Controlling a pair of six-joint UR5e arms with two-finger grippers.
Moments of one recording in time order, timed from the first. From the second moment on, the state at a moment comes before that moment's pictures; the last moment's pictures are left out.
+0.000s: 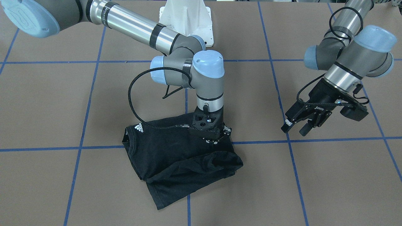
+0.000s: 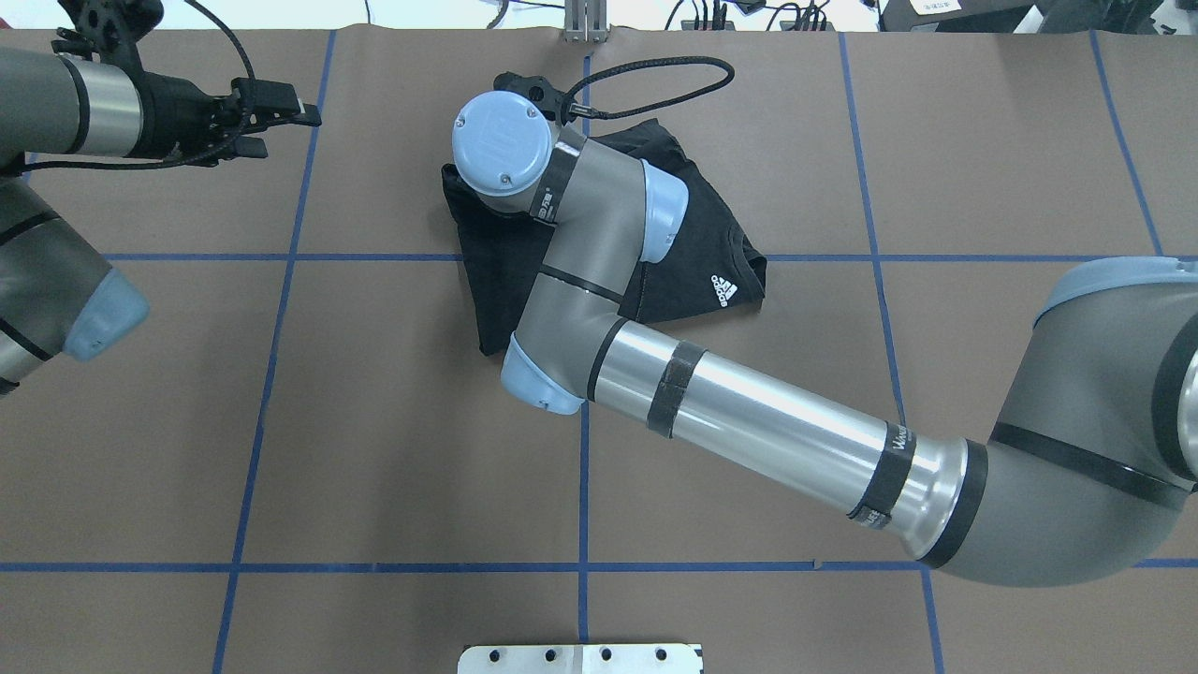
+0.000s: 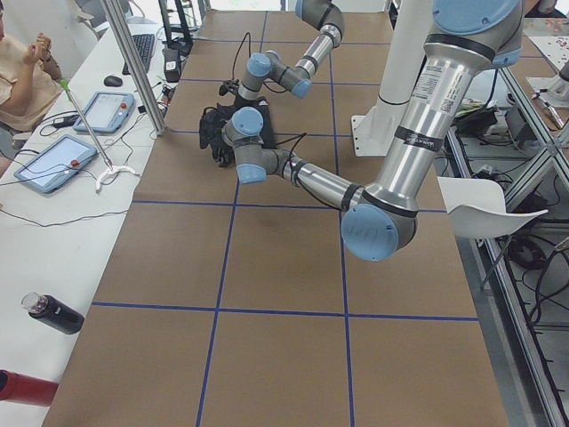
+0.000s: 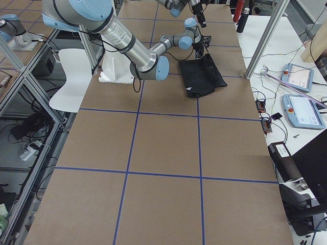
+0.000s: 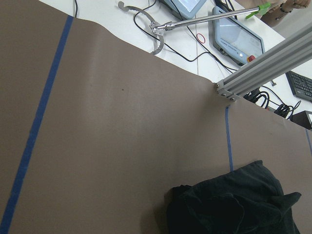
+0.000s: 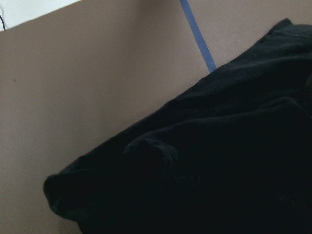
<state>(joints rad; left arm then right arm) -0.99 -1.92 -1.56 -2.56 -2.03 -1.38 0.55 -0.43 0.98 -1.20 1.58 1.48</state>
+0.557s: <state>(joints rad) -1.02 -1.91 -1.56 -2.55 -2.05 -1.35 0.55 -0.35 0.75 -1.04 1.52 1.48</state>
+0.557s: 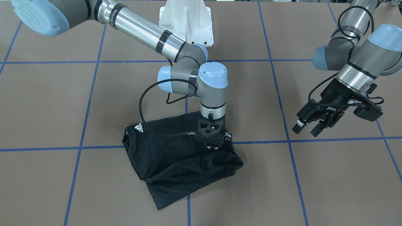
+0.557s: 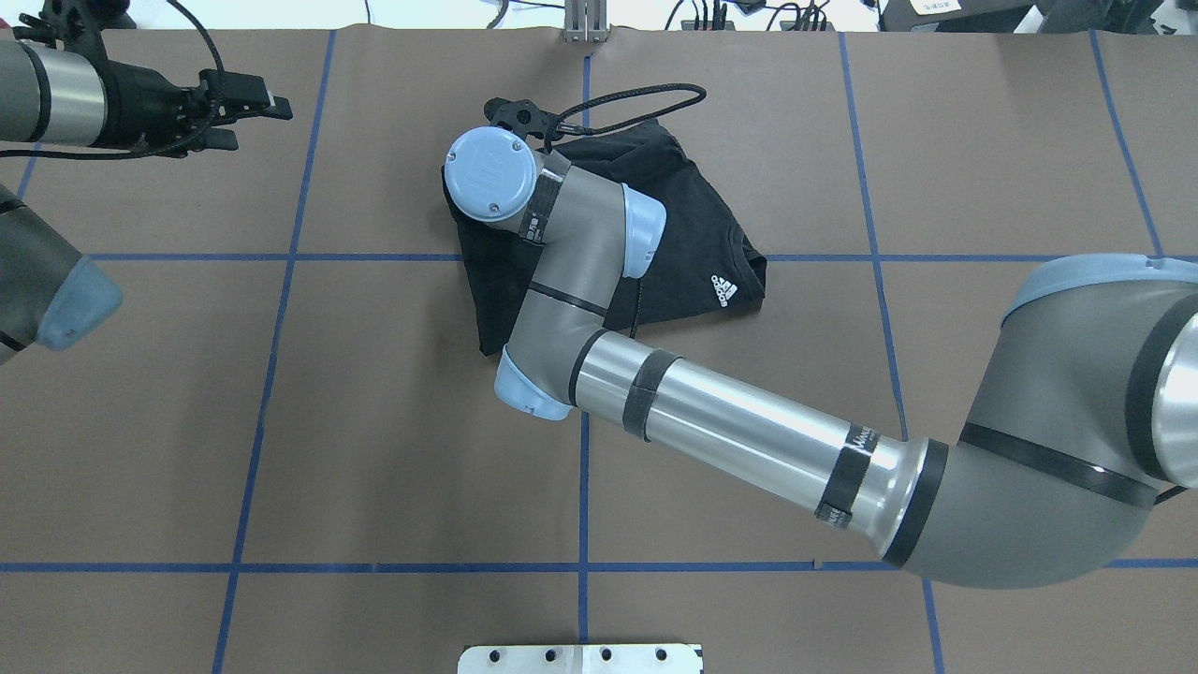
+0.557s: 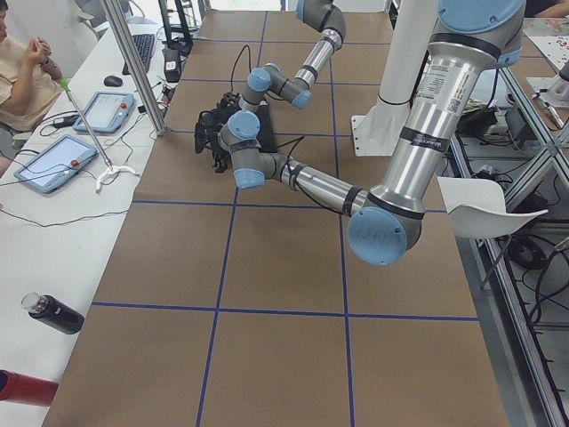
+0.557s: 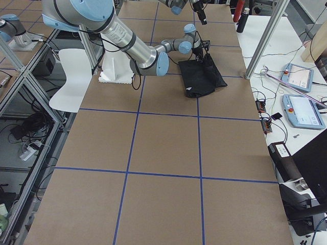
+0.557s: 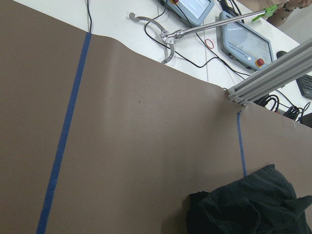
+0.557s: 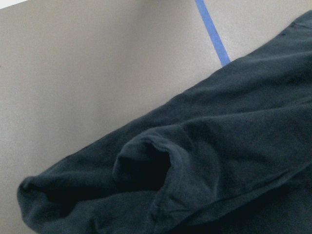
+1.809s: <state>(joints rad) -1.02 -1.85 -1.64 -2.54 -2.05 -1.36 0.67 -0.40 0.85 -1.03 1.54 1.54</state>
